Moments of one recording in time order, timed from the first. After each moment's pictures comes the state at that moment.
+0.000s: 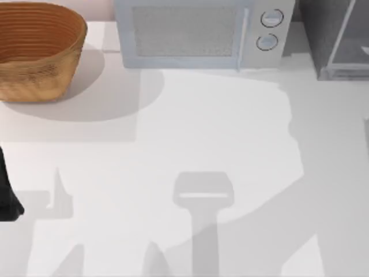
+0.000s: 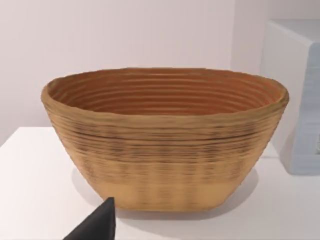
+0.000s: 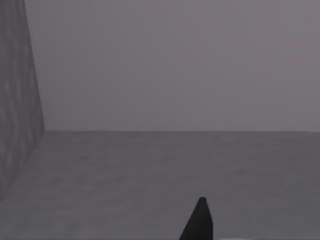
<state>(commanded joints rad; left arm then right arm) 0.00 0.00 0.00 0.00 0.00 0.00 -0.20 2.28 1.25 0.97 -0.17 0.00</state>
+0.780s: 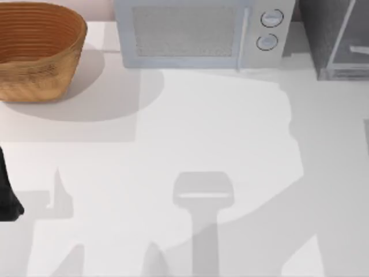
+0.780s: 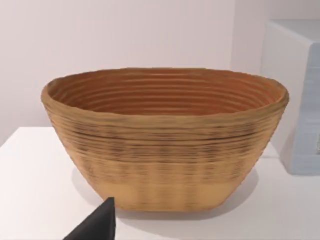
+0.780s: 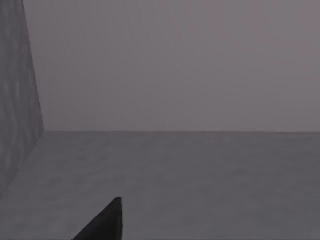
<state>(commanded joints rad) 0.00 0.00 0.00 0.00 0.00 0.00 -0.20 2.28 1.25 0.97 -0.17 0.00</state>
